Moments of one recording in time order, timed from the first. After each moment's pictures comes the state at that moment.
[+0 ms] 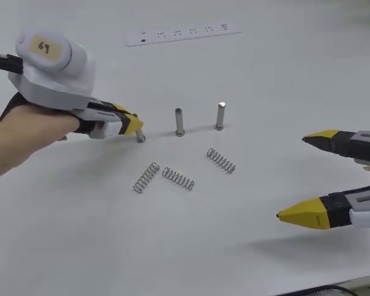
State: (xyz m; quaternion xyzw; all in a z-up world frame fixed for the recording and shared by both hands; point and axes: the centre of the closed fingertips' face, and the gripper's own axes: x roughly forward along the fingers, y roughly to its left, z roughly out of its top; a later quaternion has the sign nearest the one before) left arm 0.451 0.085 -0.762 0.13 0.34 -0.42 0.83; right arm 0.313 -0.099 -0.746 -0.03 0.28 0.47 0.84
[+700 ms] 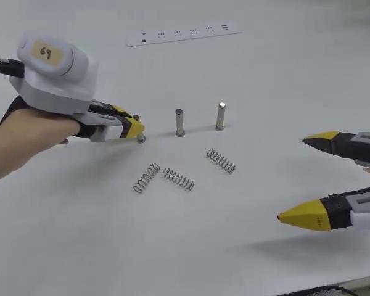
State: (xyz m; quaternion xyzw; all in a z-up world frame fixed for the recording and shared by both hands) left arm 0.451 0.088 -0.766 0.13 0.33 -0.42 0.83; right arm 0.311 -0.100 -0.748 -0.03 0.28 0.47 0.84
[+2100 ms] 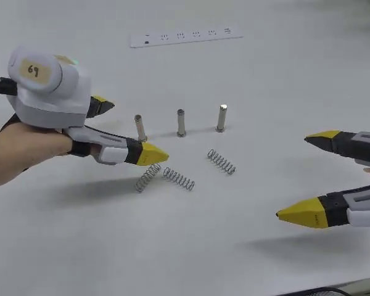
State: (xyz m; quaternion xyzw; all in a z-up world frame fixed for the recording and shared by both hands) left arm 0.428 0.085 -0.759 0.09 0.29 -0.43 0.85; right arm 0.318 -0.103 -0.747 -0.04 0.28 0.47 0.84
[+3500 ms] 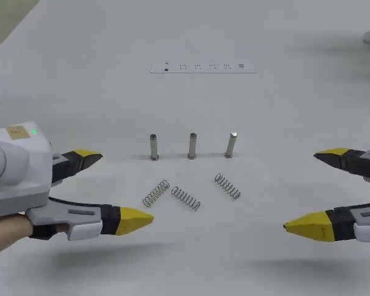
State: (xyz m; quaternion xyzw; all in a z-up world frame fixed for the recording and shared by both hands) left arm 0.340 0.117 -0.744 0.05 0.24 -0.42 0.87; right arm 0.326 -0.105 -0.726 -0.07 0.27 0.47 0.84
